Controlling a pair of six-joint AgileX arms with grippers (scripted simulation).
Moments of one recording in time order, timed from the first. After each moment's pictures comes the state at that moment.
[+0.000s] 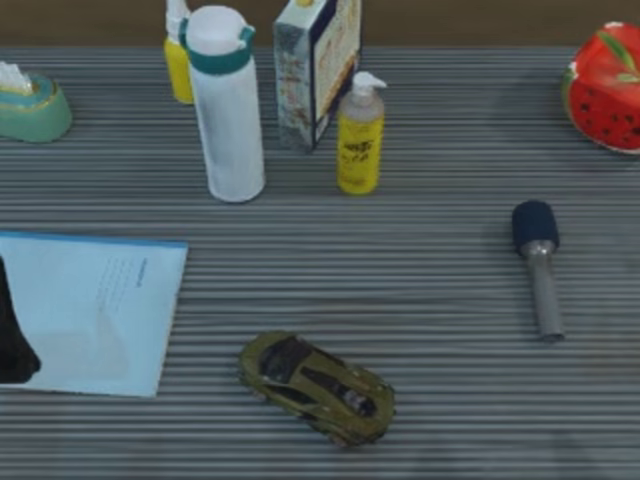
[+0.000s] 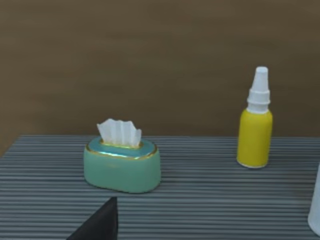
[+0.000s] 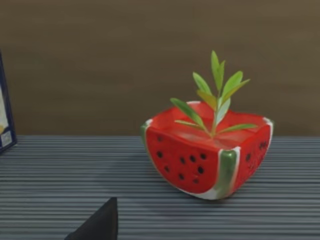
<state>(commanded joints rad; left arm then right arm) 0.00 0.00 0.00 0.00 0.00 0.00 0.00 0.00 0.00 0.00 0.00 0.00</state>
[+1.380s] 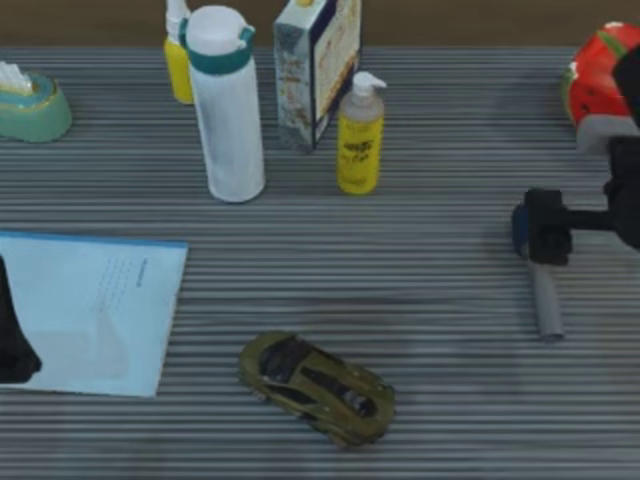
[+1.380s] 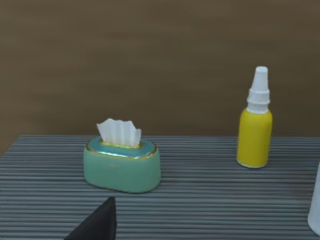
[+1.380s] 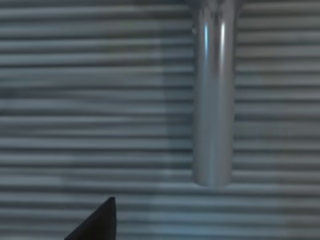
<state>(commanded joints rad) 0.00 0.00 0.00 0.00 0.00 0.00 0.29 1.59 1.09 -0.79 0.01 0.32</state>
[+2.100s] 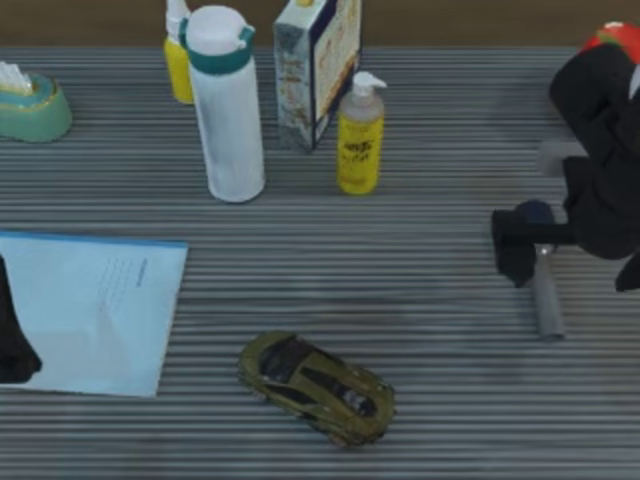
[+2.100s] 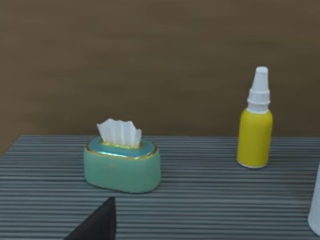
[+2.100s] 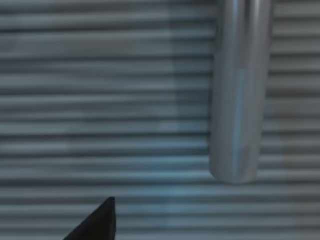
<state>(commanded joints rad) 0.00 0.00 0.00 0.00 0.00 0.00 0.33 1.79 1.21 -0.89 0.02 0.36</state>
